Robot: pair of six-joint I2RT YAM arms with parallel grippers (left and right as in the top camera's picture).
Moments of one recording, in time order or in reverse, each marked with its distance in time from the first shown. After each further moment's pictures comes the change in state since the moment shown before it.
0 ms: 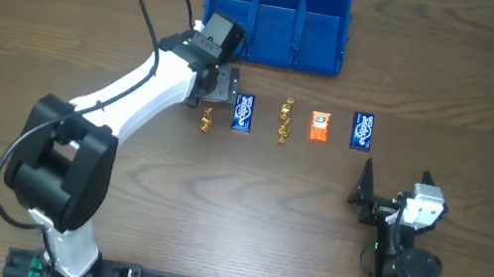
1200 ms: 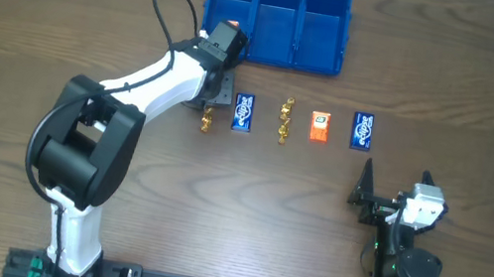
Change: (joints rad) left arm 0.010 0.134 0.005 0.082 0.030 -0.018; right arm 0.000 0.000 0.000 0.000 0.000 0.000
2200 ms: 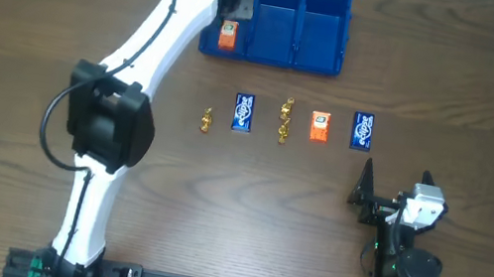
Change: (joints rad) left arm 0.060 0.280 0.865 -0.359 -0.048 0.087; right arm 0.000 0.000 0.000 0.000 0.000 0.000
